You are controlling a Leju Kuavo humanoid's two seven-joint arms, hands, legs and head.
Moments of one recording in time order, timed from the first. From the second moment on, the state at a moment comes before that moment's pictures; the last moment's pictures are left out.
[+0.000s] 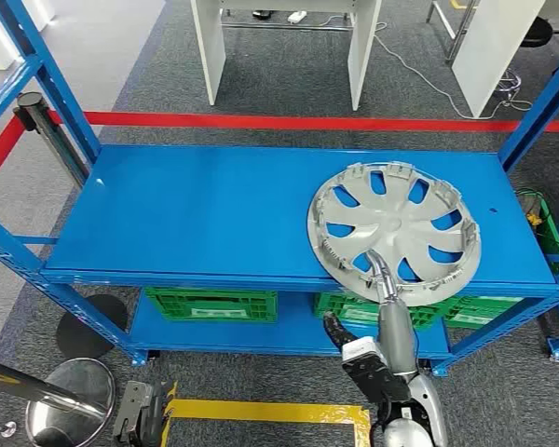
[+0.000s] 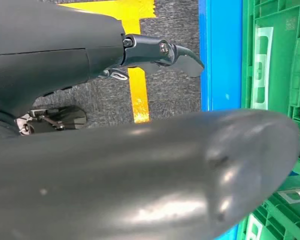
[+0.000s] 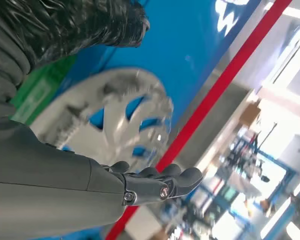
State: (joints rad) left arm -0.06 -0.15 0.45 -0.23 -0.42 -0.24 -0.52; right arm 0.00 -0.02 0.58 -1.50 0.52 -0.42 -0.36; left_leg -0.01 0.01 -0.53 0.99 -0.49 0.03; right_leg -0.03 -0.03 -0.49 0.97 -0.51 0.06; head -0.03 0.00
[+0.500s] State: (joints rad) left arm -0.06 -0.15 0.43 -0.23 -0.42 -0.24 -0.50; right arm -0.04 -0.02 0.59 -1.38 0.77 -0.52 -0.24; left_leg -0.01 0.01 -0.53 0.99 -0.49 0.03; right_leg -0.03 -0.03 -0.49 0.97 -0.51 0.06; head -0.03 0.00
